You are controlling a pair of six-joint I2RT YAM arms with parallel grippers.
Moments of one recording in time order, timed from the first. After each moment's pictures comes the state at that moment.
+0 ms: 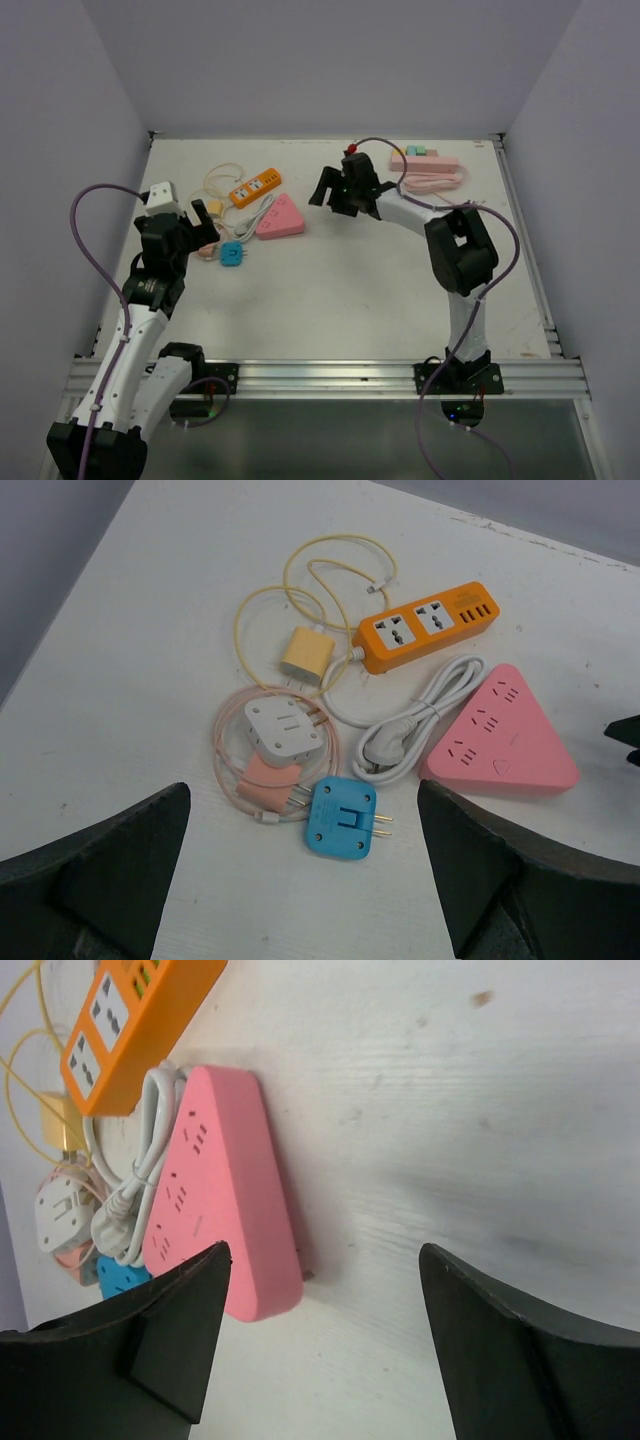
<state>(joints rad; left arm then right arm) -0.11 0.77 0.69 -0.31 -0.27 -0.29 0.54 2.09 1.48 -0.10 -0.13 0.74</state>
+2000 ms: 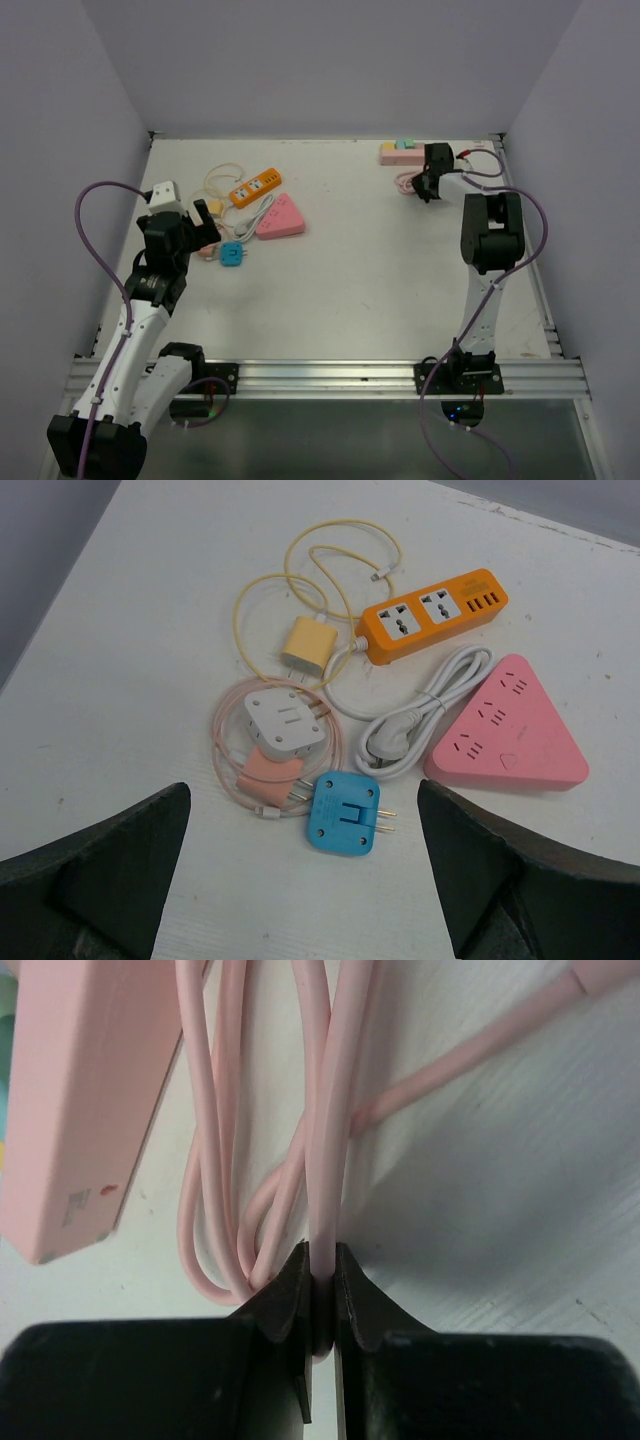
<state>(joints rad) -0.11 0.79 0.69 -0.31 -0.27 -0.29 0.07 2.18 1.54 -0.26 0.25 1.08</state>
